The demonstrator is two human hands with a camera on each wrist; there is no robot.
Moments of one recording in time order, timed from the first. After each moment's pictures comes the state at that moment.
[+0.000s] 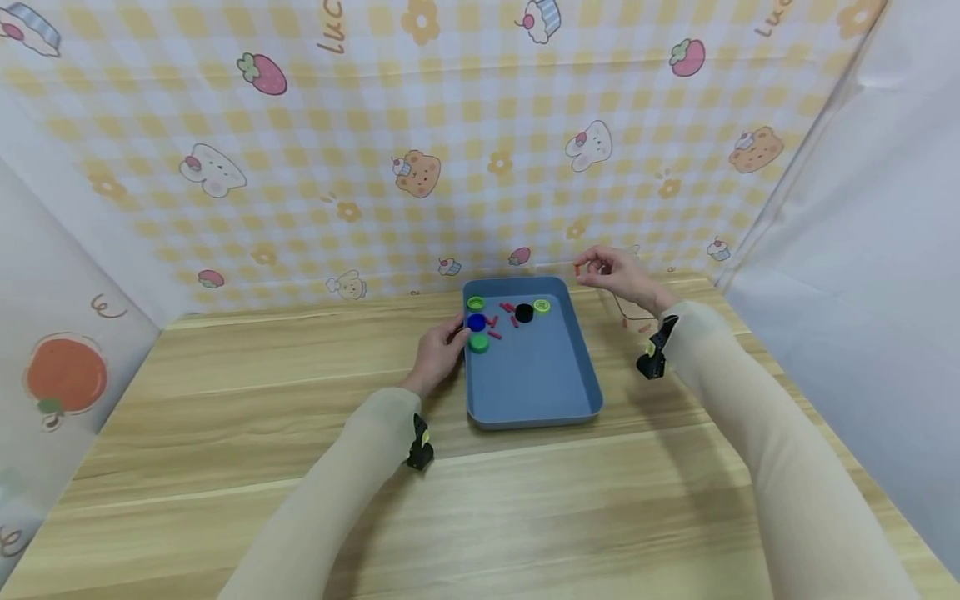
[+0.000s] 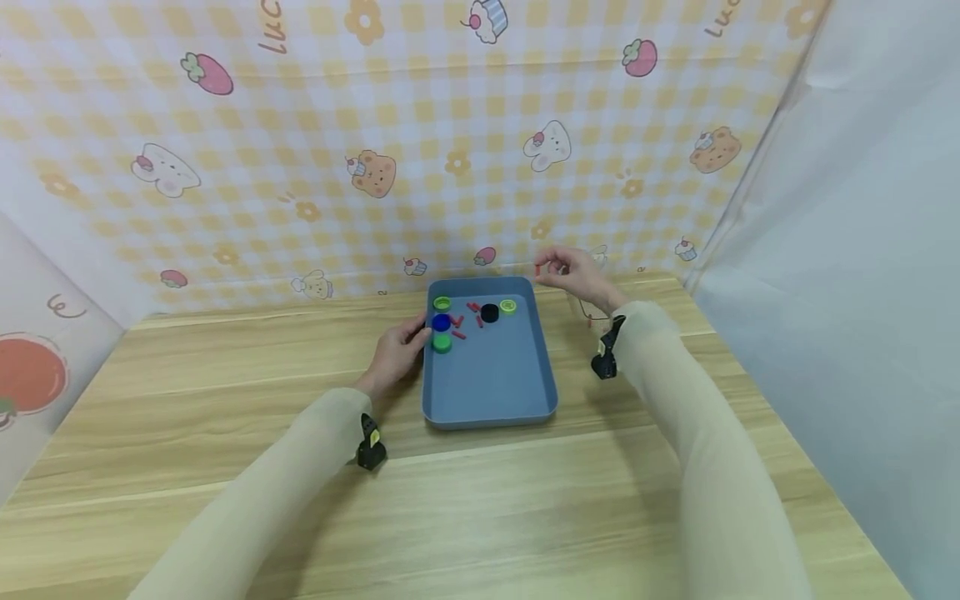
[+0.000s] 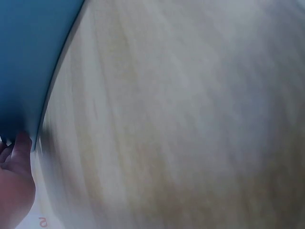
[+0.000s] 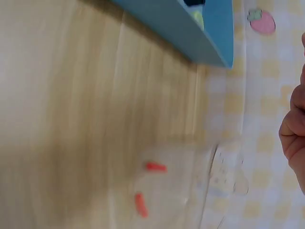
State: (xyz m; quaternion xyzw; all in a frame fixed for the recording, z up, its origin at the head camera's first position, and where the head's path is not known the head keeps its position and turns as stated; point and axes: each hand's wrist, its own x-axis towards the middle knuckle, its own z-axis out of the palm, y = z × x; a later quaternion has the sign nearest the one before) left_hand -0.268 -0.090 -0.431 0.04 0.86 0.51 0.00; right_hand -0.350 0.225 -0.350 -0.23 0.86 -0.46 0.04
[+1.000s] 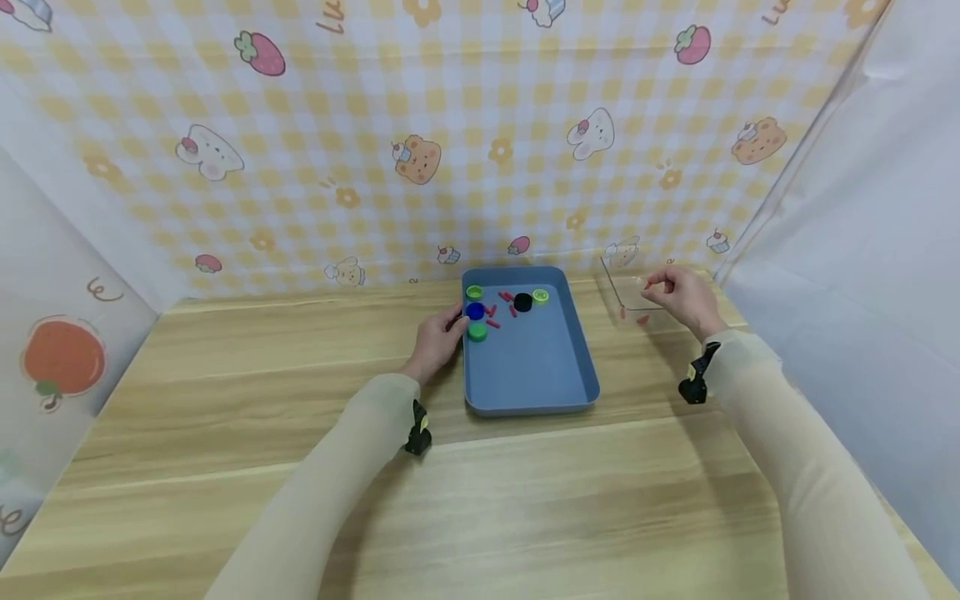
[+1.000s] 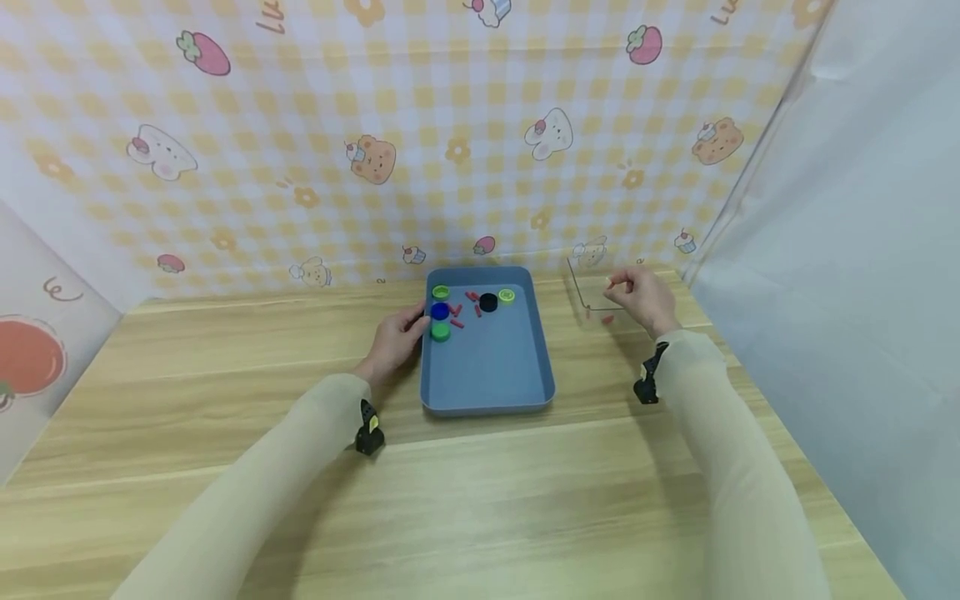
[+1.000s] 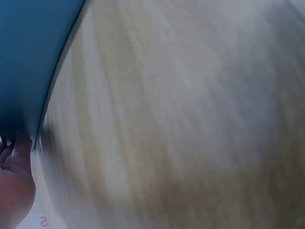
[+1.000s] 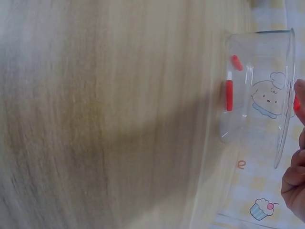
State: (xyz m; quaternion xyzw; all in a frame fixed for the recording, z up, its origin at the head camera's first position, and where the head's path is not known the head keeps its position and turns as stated) left_hand -0.270 -0.091 -0.429 0.04 0.87 0.50 0.00; right_hand -0.315 0.304 -0.379 -0.06 0.96 -0.28 -0.06
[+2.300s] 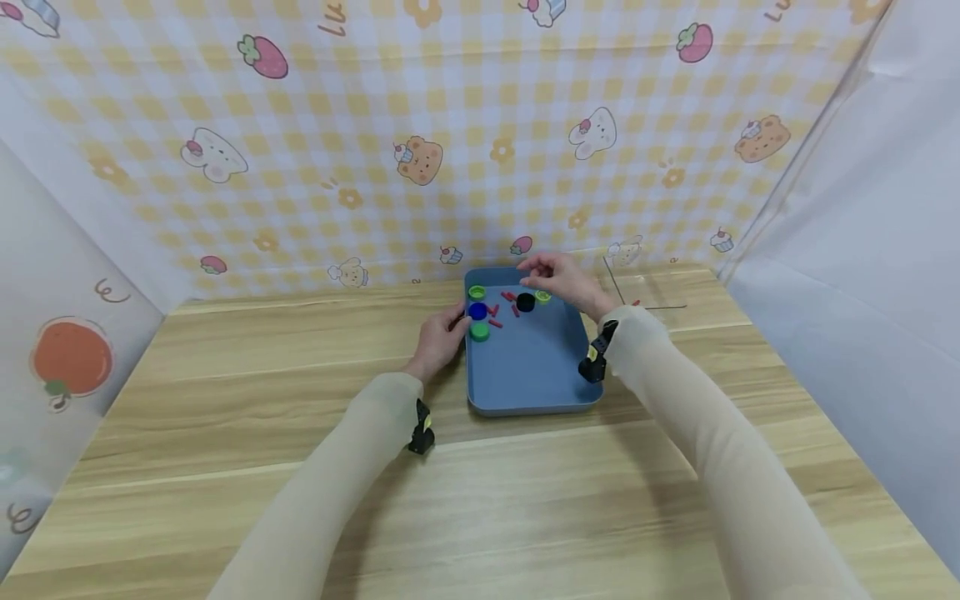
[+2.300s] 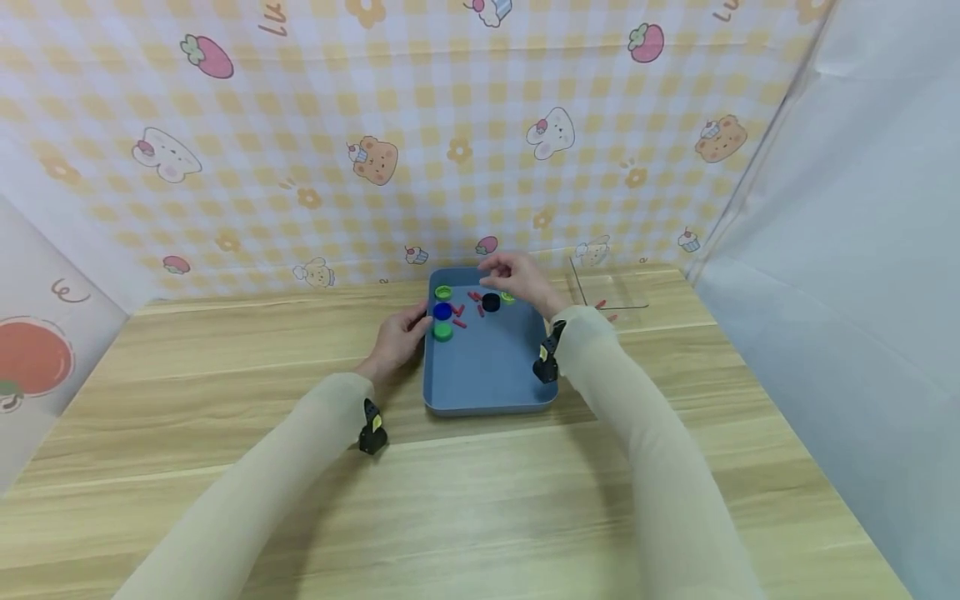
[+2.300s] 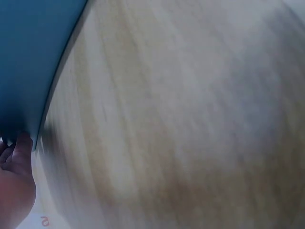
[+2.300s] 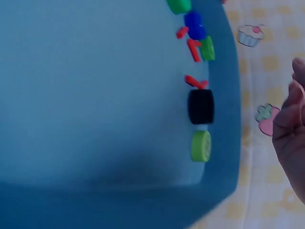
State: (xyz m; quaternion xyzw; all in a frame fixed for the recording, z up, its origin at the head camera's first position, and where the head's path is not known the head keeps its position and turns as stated) left_hand -0.270 -0.091 -0.426 0.04 0.87 0.50 0.01; right_hand -0.342 0.142 -0.366 -0.23 0.85 -0.47 0.07
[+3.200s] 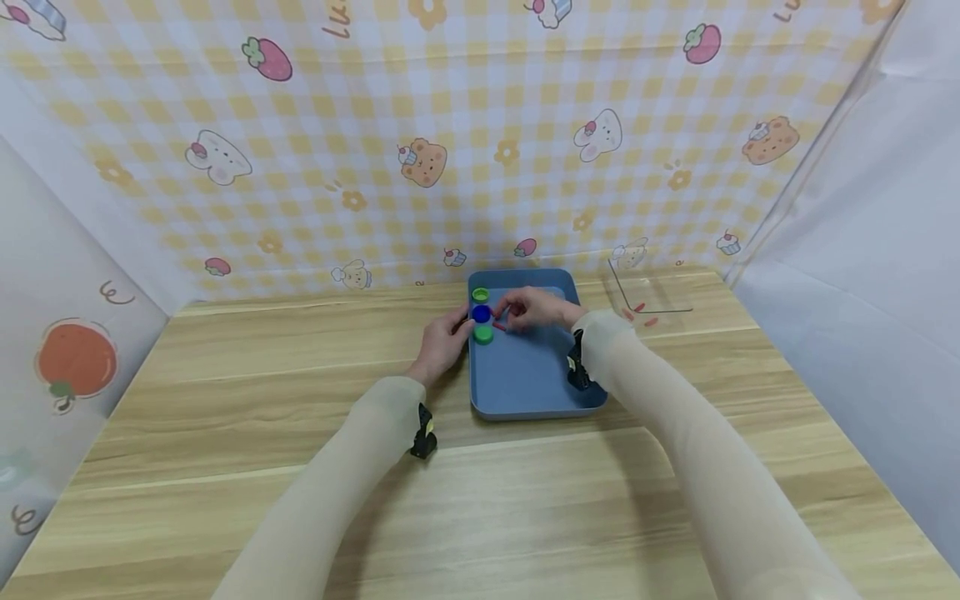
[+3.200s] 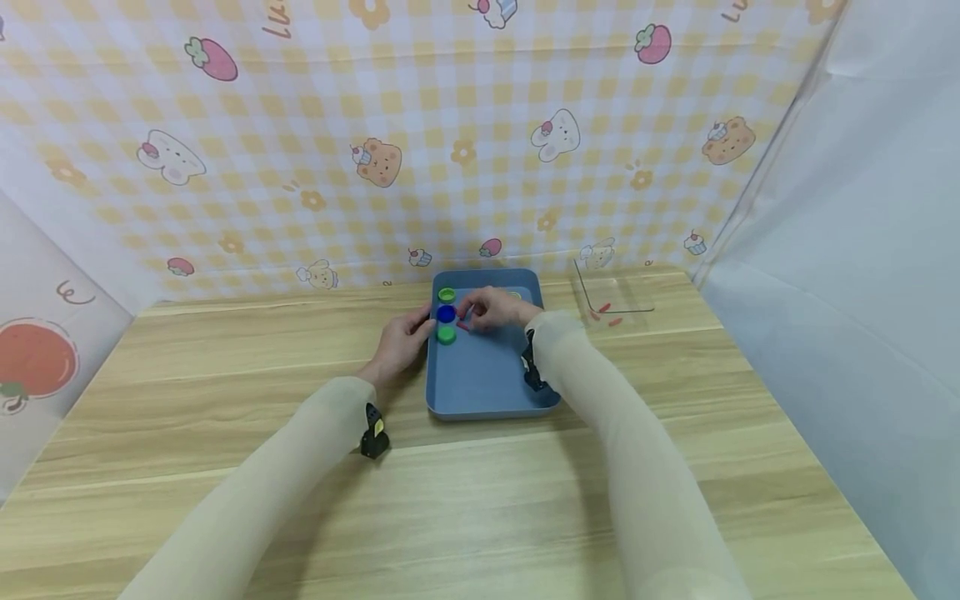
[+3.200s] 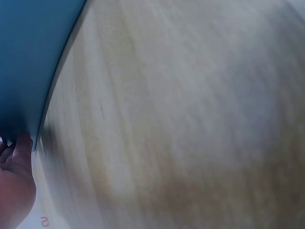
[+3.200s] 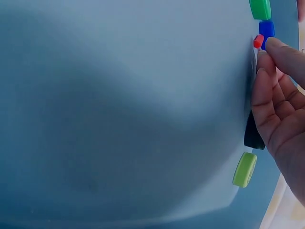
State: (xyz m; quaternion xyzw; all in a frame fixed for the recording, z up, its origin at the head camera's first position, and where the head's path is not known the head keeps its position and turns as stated) left_hand -0.268 -0.090 -0.424 0.04 0.86 0.51 0.02; right_hand -0.355 0.113 -0.400 -0.36 0.84 -0.33 0.23
